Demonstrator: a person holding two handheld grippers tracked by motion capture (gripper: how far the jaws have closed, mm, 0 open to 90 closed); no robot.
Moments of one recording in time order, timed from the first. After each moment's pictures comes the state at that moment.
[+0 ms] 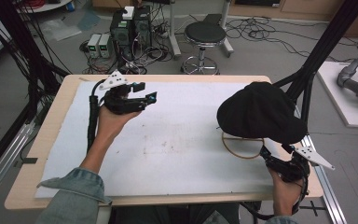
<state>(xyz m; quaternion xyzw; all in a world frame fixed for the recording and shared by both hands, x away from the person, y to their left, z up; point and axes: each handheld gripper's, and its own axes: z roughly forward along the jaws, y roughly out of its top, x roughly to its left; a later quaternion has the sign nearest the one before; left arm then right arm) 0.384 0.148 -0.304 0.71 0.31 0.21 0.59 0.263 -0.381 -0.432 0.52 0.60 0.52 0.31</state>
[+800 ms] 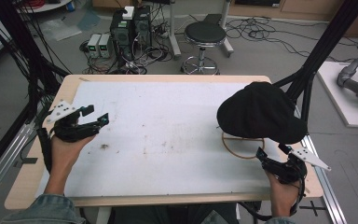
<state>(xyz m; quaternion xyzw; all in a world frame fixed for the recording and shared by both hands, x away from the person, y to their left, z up) 0.323 0.265 -0.357 0.67 0.41 0.28 0.55 0.259 -0.369 -0.430 0.51 0.61 0.52 0.31</state>
